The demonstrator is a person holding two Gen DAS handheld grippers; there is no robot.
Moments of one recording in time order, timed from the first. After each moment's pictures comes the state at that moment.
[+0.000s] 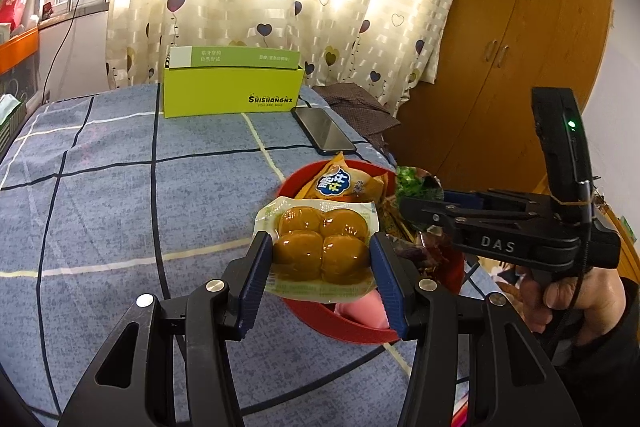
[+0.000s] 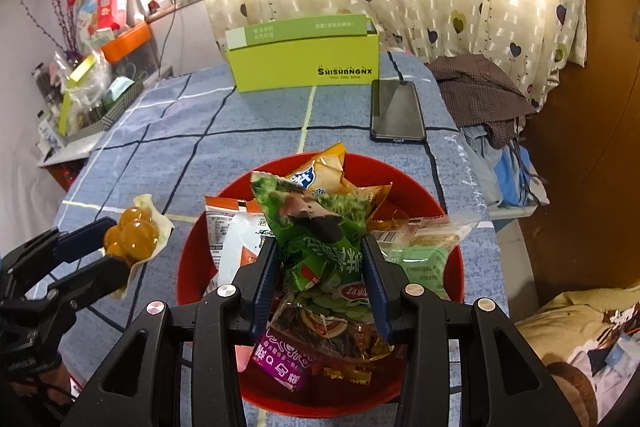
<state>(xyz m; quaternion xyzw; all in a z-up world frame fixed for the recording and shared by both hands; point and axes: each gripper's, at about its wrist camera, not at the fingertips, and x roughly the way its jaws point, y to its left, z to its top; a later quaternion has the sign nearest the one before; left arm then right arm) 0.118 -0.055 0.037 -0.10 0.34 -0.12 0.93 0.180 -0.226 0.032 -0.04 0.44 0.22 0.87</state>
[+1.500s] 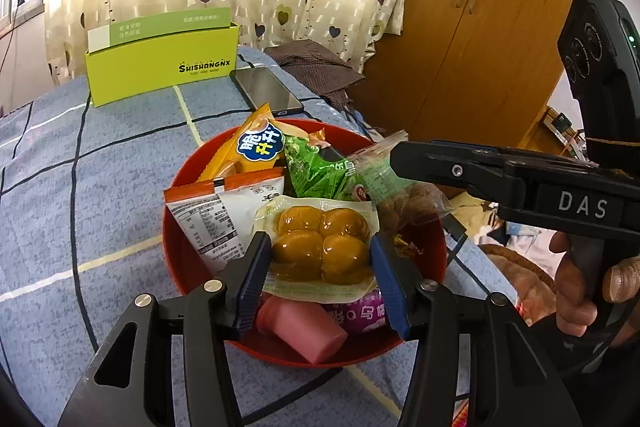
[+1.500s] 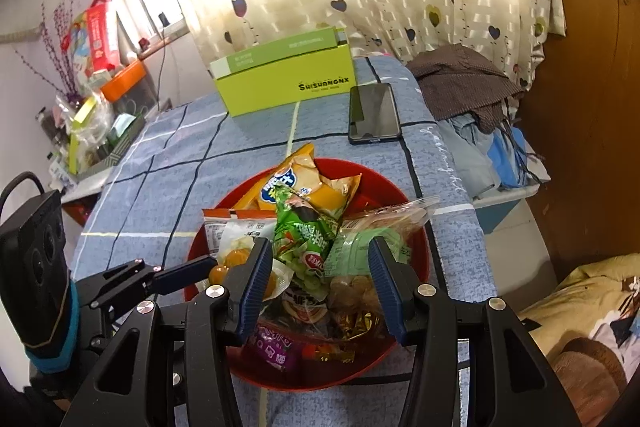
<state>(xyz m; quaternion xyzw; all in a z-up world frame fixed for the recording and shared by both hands) 0.154 -0.125 0.007 -0.05 0.39 -0.18 0.90 0.166 -0.272 0.051 0.03 0.42 0.21 0.88</state>
